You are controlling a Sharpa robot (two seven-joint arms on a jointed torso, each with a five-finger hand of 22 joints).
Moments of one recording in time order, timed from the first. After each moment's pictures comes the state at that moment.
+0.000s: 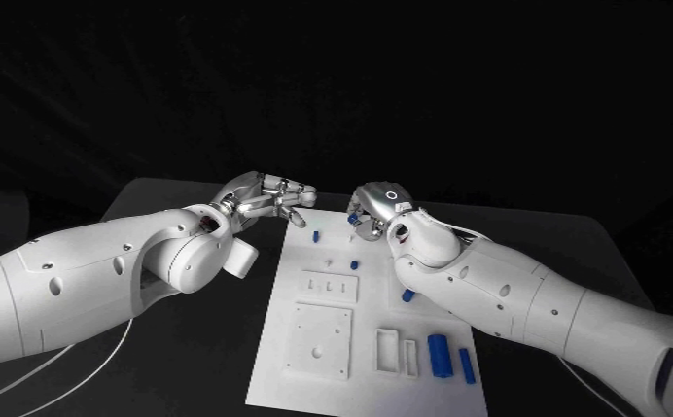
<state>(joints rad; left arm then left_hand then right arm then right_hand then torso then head) 1.38 -0.80 -0.15 1.45 -0.20 -0.21 0.26 1.36 0.01 0.06 -0.05 0.07 1.03 0.14 0.07 0.07 1.20 0.09 0.06 0.06 1.28 0.02 0.55 0.18 0.04 0.98 -0.01 0.64 0.29 1.07 -0.41 0.19 1.10 -1.98 -0.43 -0.29 1.28 -0.13 0.63 -0.22 0.06 1.28 0.08 0.06 0.07 1.37 0.02 0.06 0.06 1.45 -0.06 0.84 0.54 0.09 1.43 -0.09 0.45 1.10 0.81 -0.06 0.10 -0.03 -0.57</state>
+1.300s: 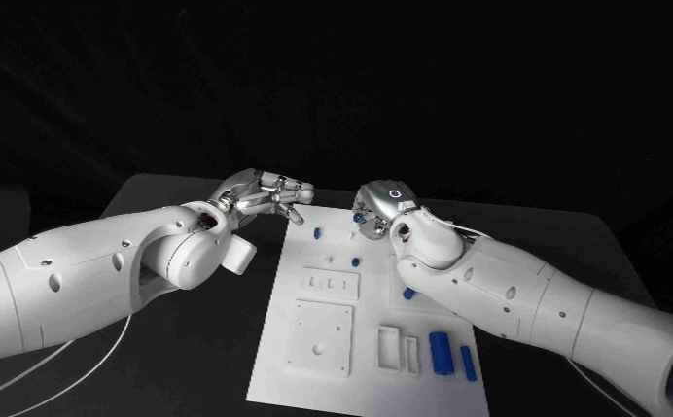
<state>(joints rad) 1.38 -0.80 -0.15 1.44 -0.20 -0.21 0.25 1.36 0.01 0.06 -0.05 0.07 1.03 0.13 0.07 0.07 1.20 0.09 0.06 0.06 1.28 0.02 0.55 0.18 0.04 0.98 -0.01 0.64 0.28 1.07 -0.43 0.19 1.14 -2.02 -0.40 -0.37 1.28 -0.14 0.63 -0.23 0.07 1.28 0.07 0.06 0.07 1.37 0.02 0.06 0.06 1.44 -0.06 0.84 0.54 0.10 1.44 -0.09 0.42 1.14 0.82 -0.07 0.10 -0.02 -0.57</state>
